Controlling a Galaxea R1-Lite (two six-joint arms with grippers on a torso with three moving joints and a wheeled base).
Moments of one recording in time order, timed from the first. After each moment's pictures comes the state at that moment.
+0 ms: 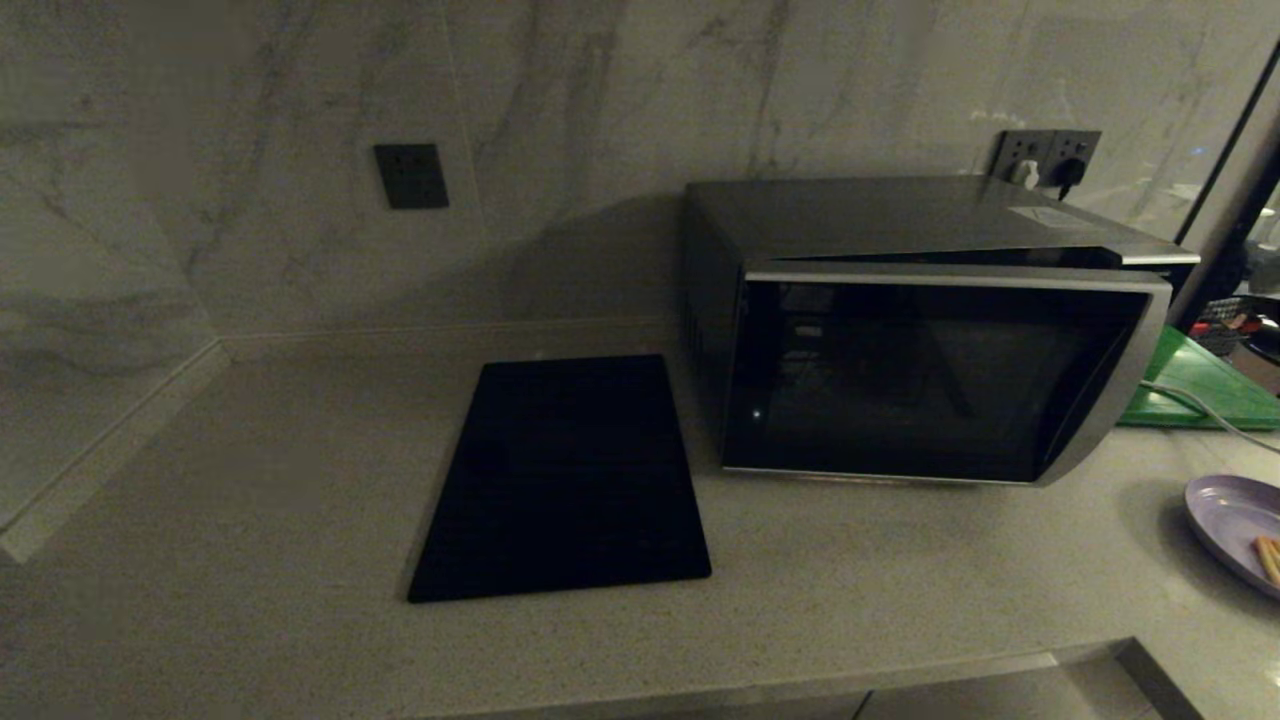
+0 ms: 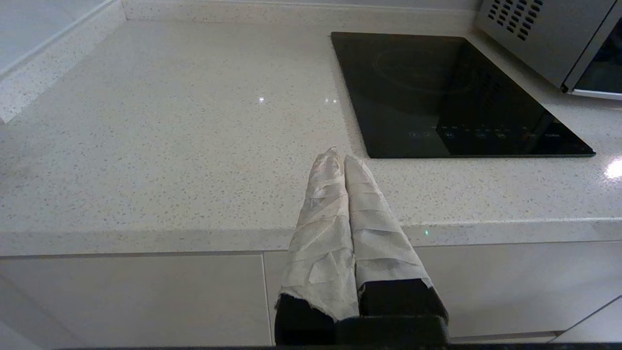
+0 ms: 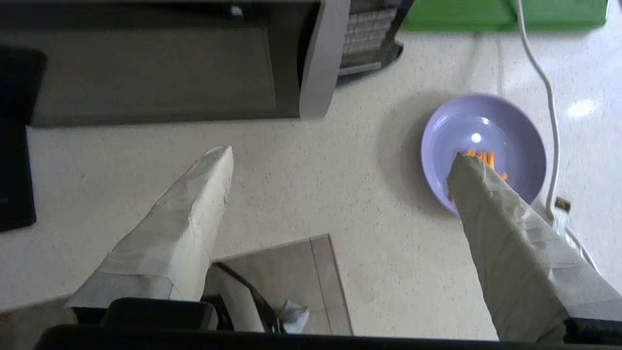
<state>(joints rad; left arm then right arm) 0.00 0.00 0.00 -0.01 0.02 -0.07 -0.21 1.52 -1.85 0.93 -0.02 -0.03</state>
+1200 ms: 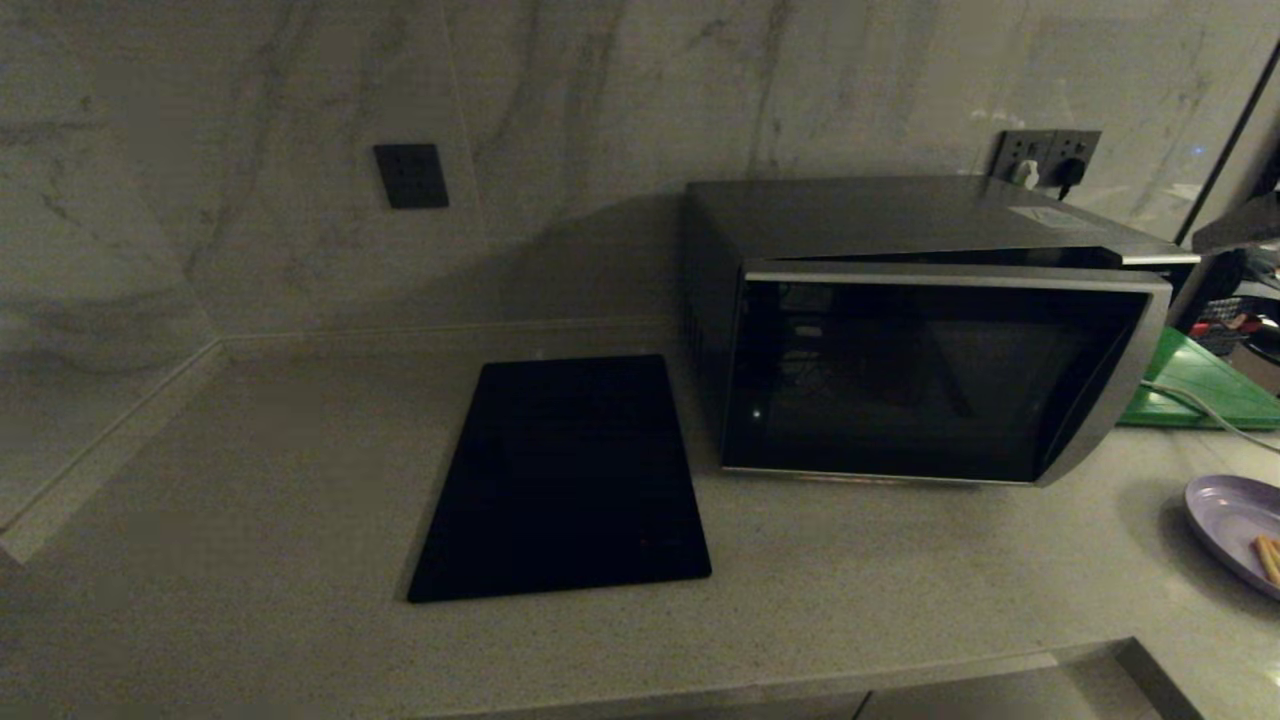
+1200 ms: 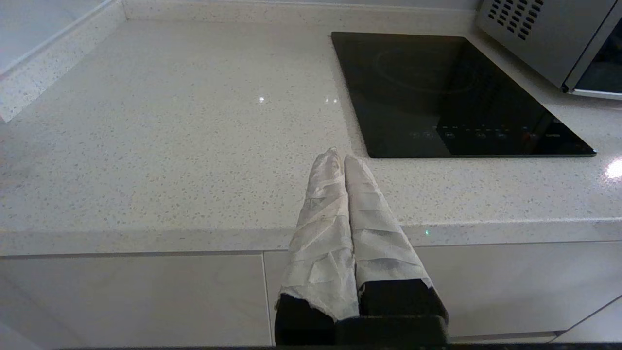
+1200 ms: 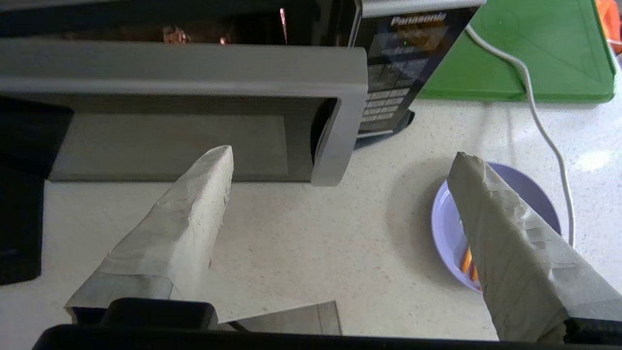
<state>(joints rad) 0.00 0.00 0.00 -0.01 0.02 -0.07 -0.22 1.60 -1.85 0.75 0.04 -0.05</state>
